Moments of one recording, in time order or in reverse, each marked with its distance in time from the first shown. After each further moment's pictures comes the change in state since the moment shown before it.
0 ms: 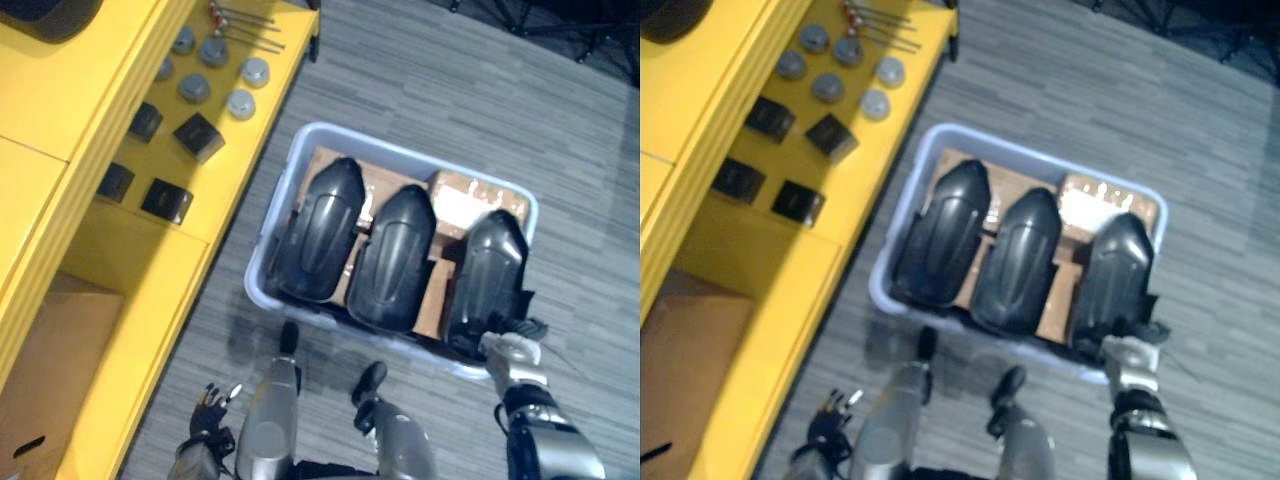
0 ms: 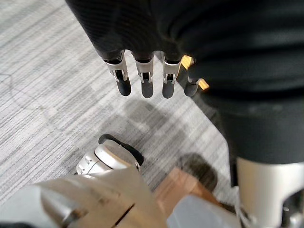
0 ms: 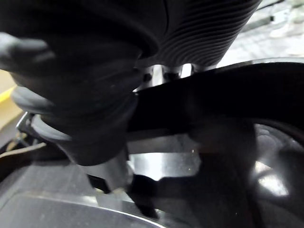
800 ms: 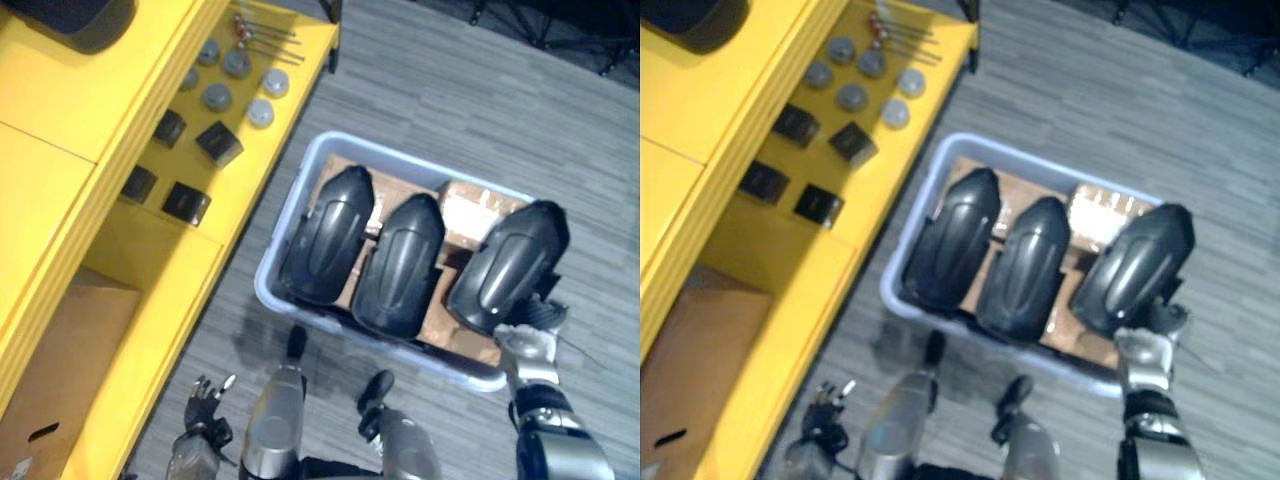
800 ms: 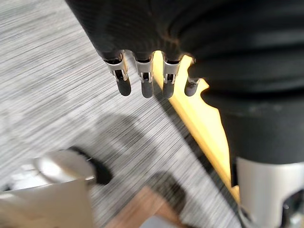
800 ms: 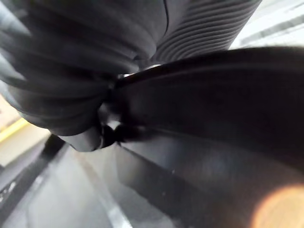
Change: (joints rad) left arm 0.024 -0.002 0.065 -0.098 -0.007 -0.067 0.169; right arm 0.155 0.032 0.003 -0.223 -0.154 -0.041 -0.040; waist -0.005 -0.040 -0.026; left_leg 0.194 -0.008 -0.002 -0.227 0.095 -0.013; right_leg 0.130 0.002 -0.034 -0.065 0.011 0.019
